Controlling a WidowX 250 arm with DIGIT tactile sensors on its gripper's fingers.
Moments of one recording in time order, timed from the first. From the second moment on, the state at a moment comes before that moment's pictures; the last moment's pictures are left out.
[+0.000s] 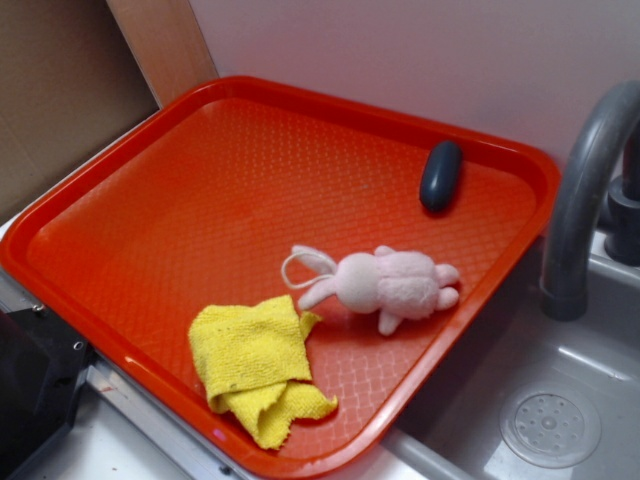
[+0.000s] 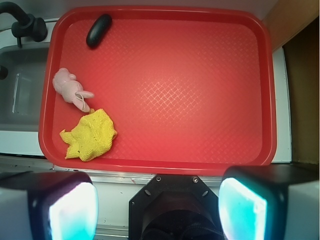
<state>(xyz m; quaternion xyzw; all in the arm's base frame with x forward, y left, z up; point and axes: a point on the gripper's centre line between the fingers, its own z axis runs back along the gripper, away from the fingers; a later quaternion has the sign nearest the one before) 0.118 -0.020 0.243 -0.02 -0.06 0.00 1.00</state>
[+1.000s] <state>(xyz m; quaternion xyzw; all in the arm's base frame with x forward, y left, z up) 0.143 -0.147 0.096 -0.14 -0.04 -0.21 0.97</state>
